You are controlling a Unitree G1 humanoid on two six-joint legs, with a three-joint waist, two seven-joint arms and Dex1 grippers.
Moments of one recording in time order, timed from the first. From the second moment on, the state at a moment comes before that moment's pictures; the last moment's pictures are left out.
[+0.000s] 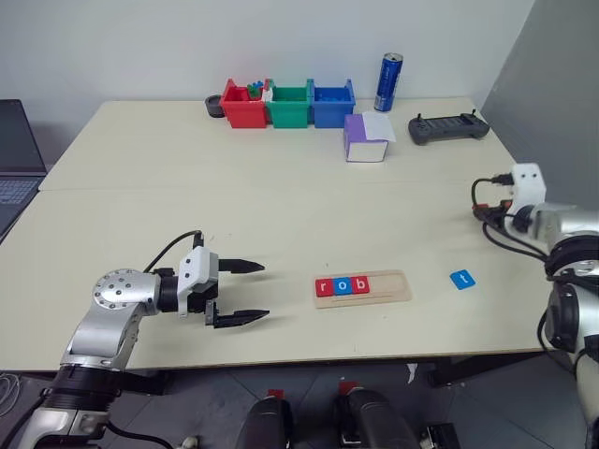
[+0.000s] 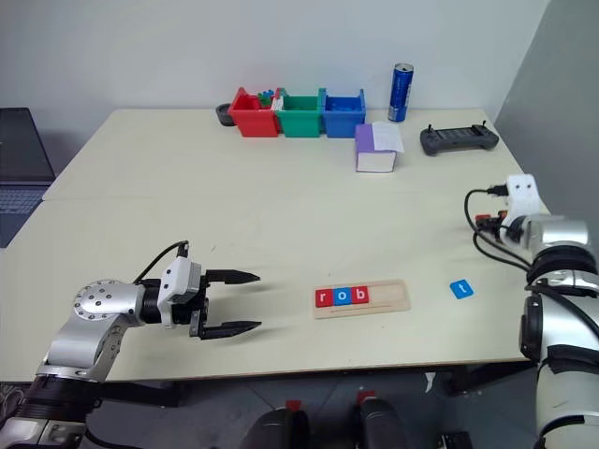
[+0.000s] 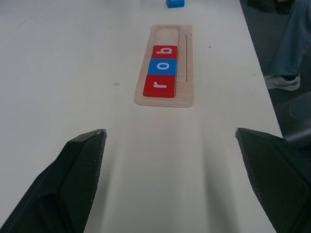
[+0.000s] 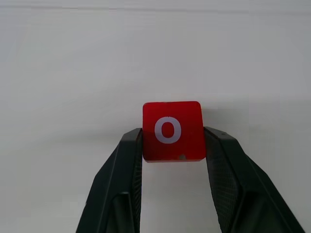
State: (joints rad) left arm -0.23 0.73 0.00 0.08 -0.38 0.02 -1.36; right arm -0.95 -0.76 -0.12 0.85 0.06 0.72 0.63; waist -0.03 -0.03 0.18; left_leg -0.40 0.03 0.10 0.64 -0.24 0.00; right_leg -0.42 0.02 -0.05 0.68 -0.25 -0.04
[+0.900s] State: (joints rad) left arm -0.38 0.68 -0.05 0.24 -0.35 -0.03 -1.44; right arm -0.29 -0.85 -0.31 -0.08 0.34 1.25 0.63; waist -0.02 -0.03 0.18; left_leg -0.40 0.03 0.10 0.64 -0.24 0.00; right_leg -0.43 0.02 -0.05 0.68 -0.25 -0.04
